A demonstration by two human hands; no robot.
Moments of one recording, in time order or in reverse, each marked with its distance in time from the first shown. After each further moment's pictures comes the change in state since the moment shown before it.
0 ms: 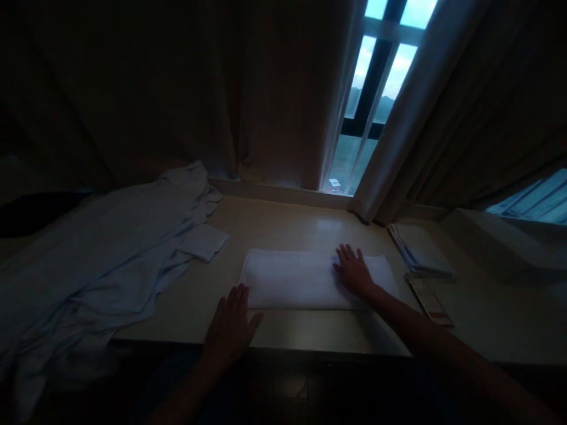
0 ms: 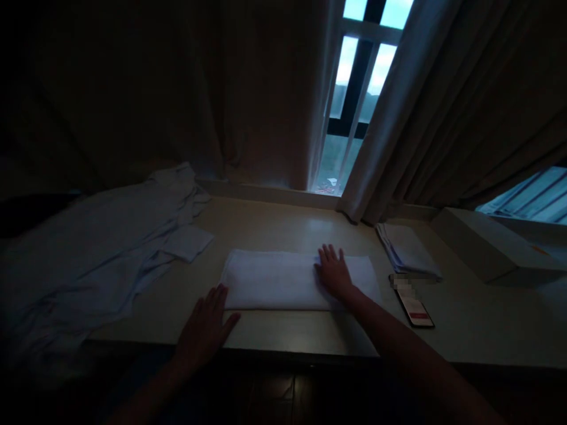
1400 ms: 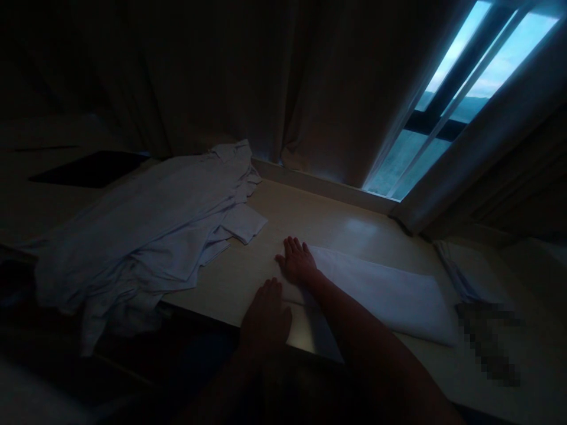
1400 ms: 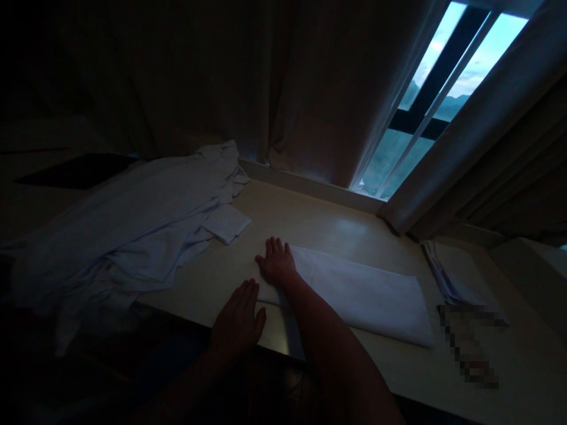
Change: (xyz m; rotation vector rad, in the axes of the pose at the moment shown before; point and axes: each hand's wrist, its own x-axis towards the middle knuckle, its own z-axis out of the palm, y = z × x) left_hand -0.007 0.009 -0.005 -0.131 0.118 -0.085; right_hand 0.107 -0.253 0.036 0.353 -0.169 -0.307
